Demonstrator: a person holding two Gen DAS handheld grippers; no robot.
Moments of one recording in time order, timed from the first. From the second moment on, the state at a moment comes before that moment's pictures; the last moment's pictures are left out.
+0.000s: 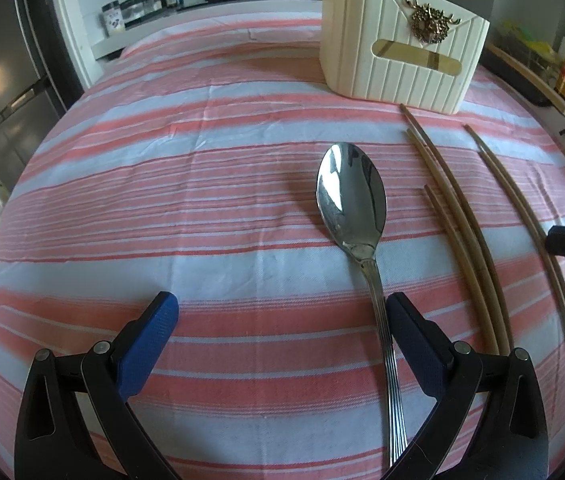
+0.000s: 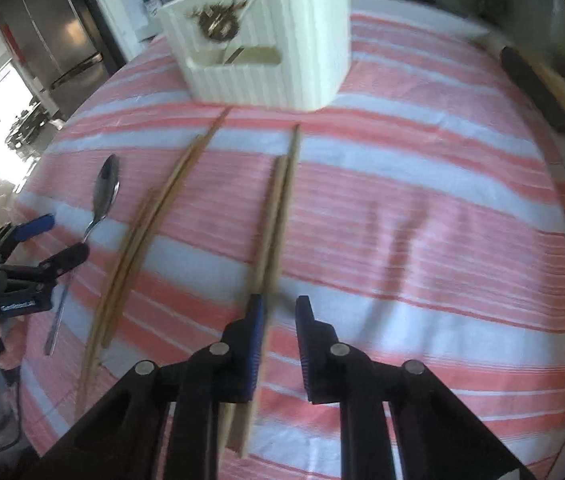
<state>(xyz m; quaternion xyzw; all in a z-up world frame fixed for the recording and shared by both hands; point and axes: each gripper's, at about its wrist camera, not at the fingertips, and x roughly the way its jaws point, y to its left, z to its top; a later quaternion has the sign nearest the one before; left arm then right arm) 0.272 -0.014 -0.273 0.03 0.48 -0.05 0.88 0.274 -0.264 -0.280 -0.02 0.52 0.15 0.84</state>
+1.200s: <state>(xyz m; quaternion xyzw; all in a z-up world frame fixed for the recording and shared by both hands) 0.324 -0.023 -0.226 0.05 0.48 -0.18 0.86 0.338 -0.295 -0.237 0.00 0.48 0.13 0.87</state>
